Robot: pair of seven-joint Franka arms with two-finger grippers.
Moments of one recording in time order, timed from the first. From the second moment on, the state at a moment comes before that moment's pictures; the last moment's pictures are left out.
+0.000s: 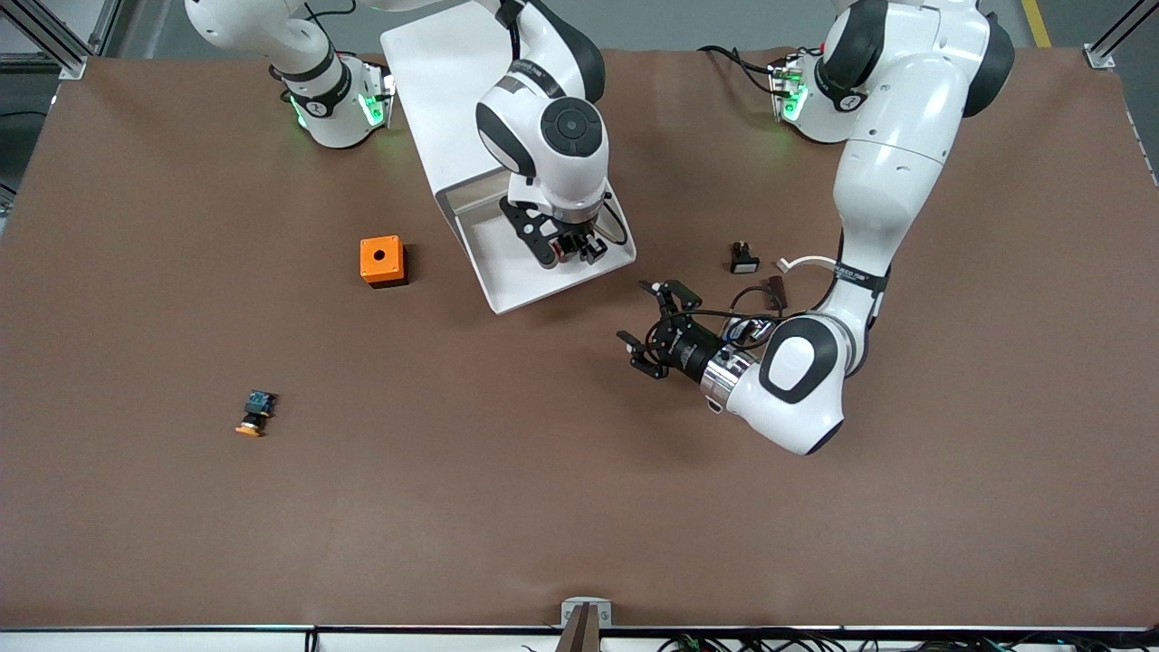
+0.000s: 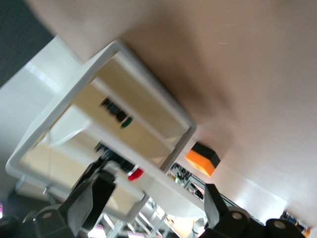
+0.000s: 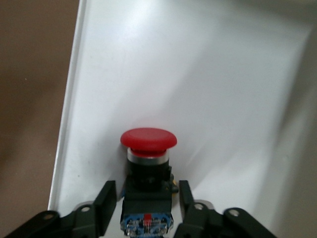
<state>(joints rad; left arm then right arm) -0.37 0.94 0.01 -1.21 -1.05 1.48 -1.51 0.94 0.46 -0.06 -1.66 0.16 2.03 1.78</state>
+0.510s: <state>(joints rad) -0.51 0.87 0.13 -1.18 -0.91 1.66 -1.10 0.86 0.45 -0.08 -1.59 0.18 1.86 1.57</state>
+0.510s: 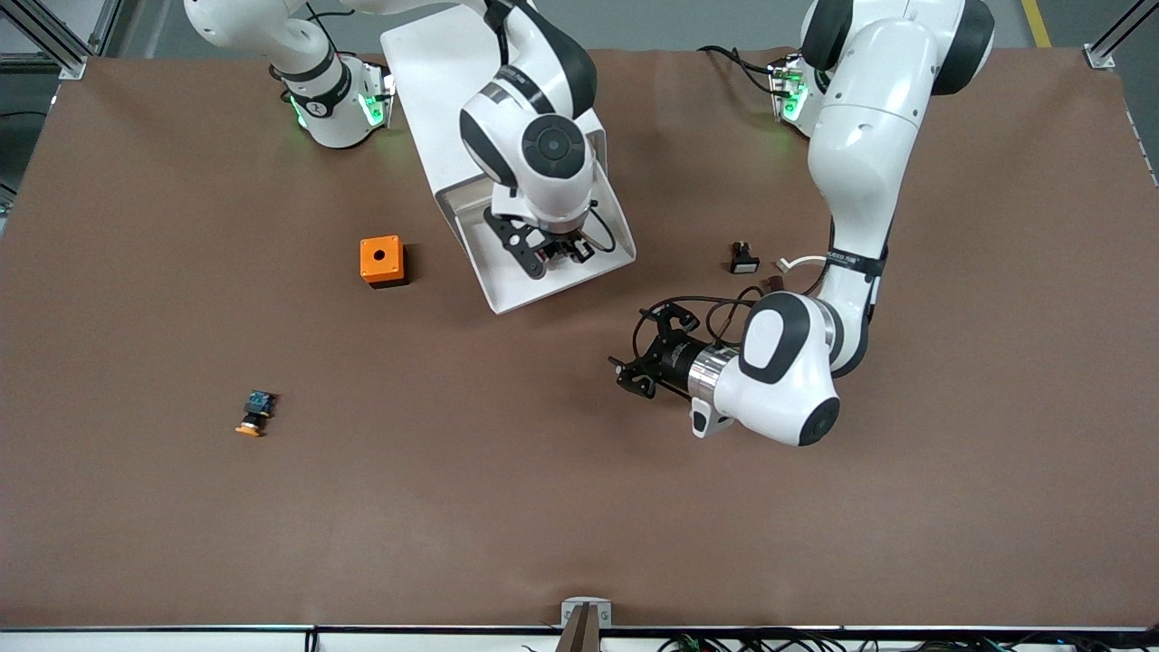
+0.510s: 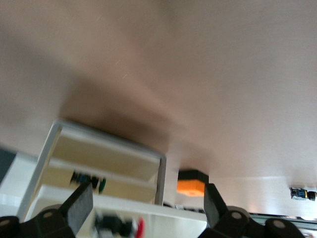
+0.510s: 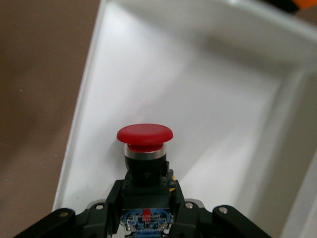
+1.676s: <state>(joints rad) -0.73 0.79 0.14 -1.18 -0.35 1.94 -1.02 0.29 0.42 -0.10 -1.69 0.05 2.05 0.33</state>
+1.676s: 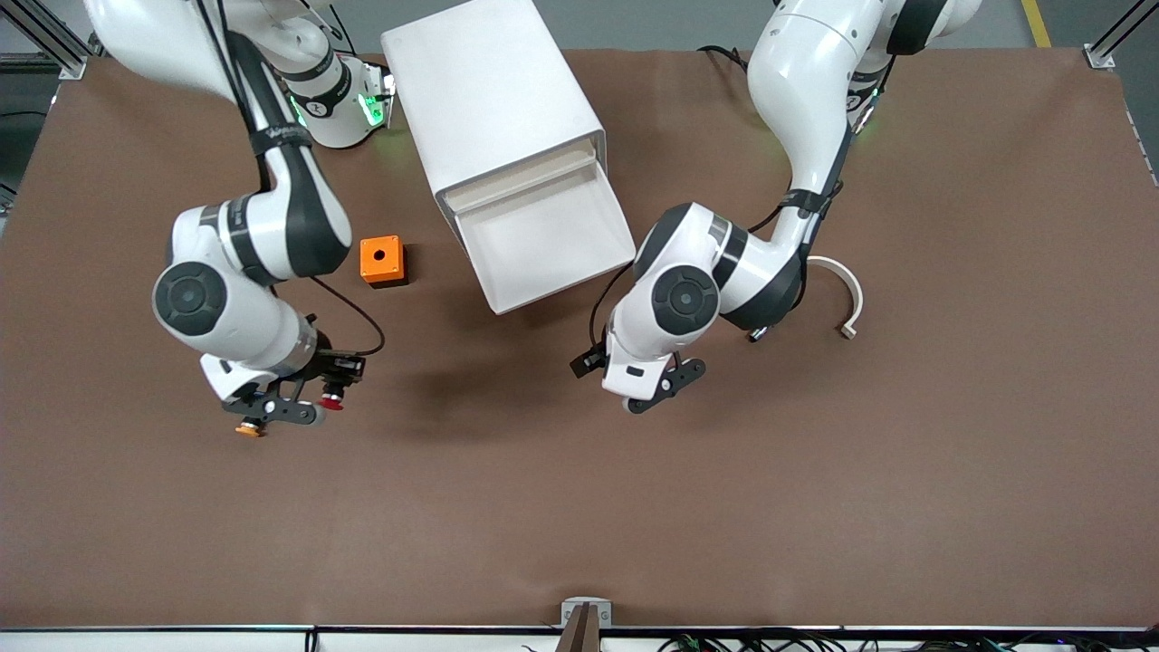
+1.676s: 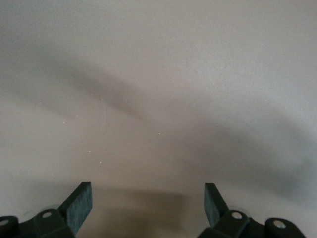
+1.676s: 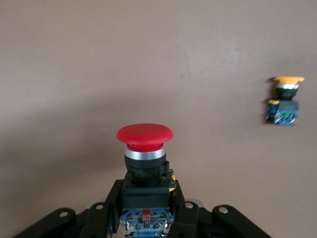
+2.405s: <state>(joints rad) -0.89 0.78 0.14 -1.24 -0.30 1.94 -1.15 0.17 0.55 -0.10 -1.76 0.05 2.24 0.27</state>
